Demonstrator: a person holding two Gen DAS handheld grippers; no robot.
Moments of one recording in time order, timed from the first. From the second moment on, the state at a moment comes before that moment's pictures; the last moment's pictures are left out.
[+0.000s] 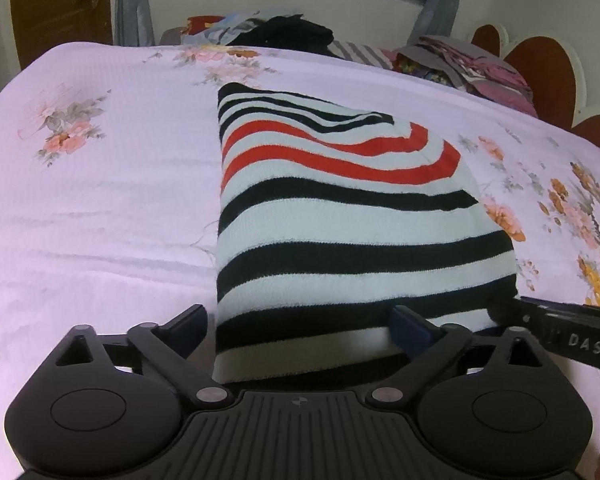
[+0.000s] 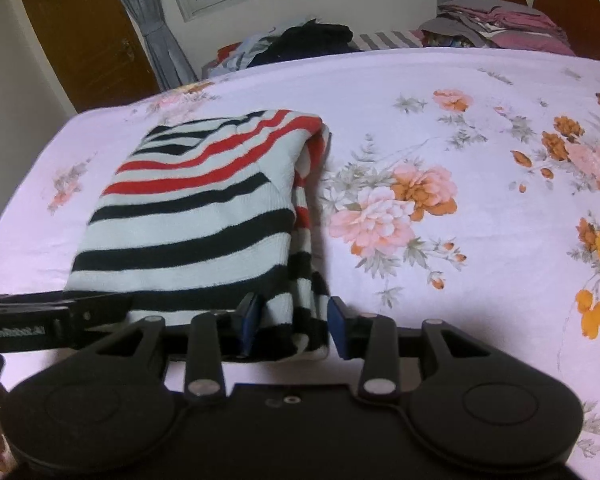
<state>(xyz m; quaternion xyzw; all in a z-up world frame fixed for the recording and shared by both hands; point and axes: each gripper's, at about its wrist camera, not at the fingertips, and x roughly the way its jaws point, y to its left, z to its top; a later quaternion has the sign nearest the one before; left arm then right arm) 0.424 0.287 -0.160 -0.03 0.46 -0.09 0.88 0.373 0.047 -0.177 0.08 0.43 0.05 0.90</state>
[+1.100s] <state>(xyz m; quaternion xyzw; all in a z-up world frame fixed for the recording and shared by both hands) 0.424 0.289 -0.137 0.01 0.48 0.01 0.87 0.372 0.049 -0.161 0.05 0.42 0.03 0.91</state>
